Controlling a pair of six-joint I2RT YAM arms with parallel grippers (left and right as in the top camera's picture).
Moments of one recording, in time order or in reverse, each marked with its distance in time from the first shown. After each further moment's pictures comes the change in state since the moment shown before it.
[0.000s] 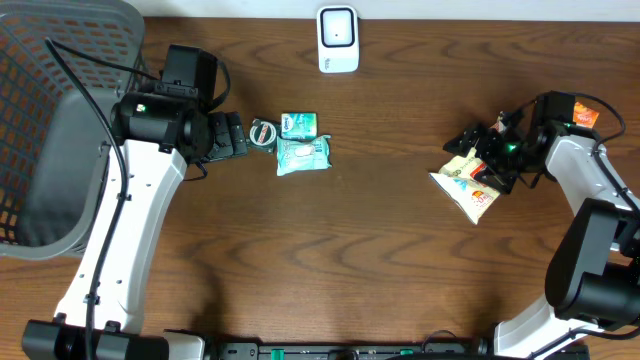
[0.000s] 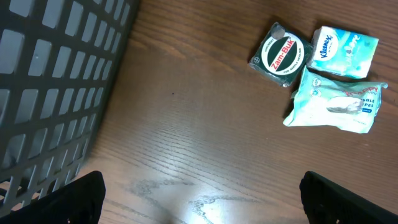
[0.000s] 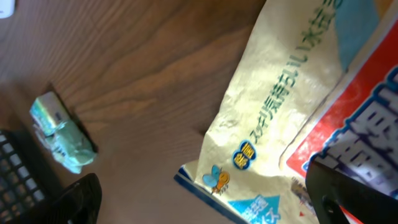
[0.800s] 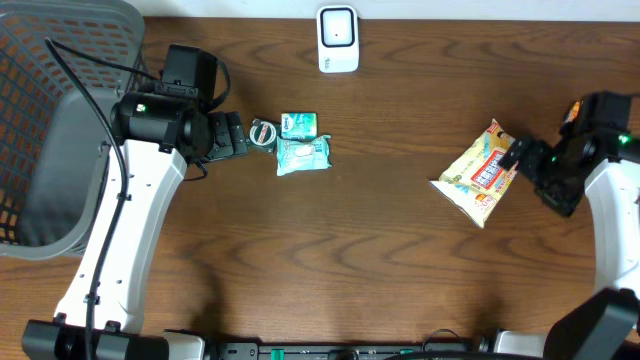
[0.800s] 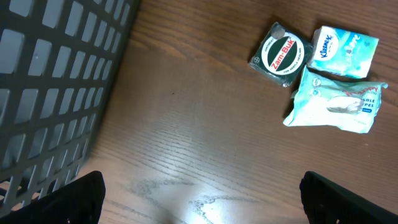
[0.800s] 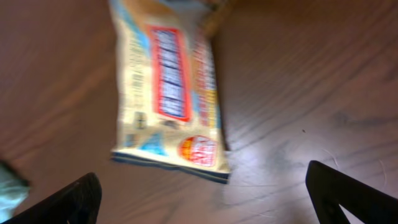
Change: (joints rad) left arm 0.000 0.000 0.000 0.000 0.000 0.000; right arm -0.072 -0.301 0.033 -0.288 0.438 0.046
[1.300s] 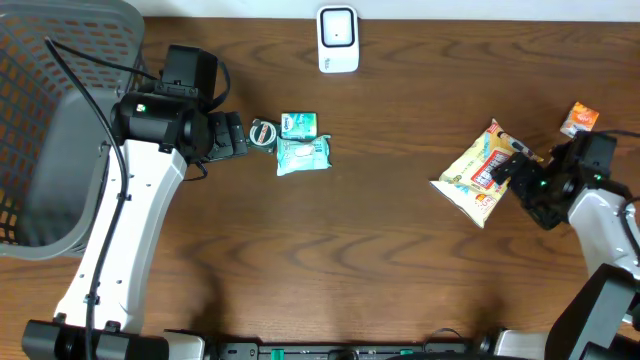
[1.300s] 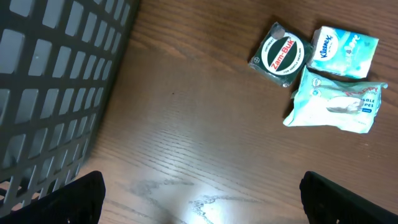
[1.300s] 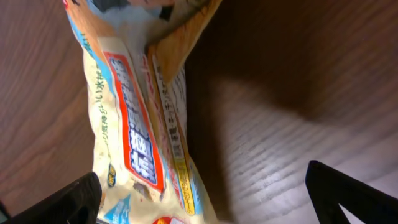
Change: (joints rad) left arm 0.000 0.000 0.000 0.000 0.000 0.000; right arm -0.077 0.016 -0.340 0.486 -0.127 0.000
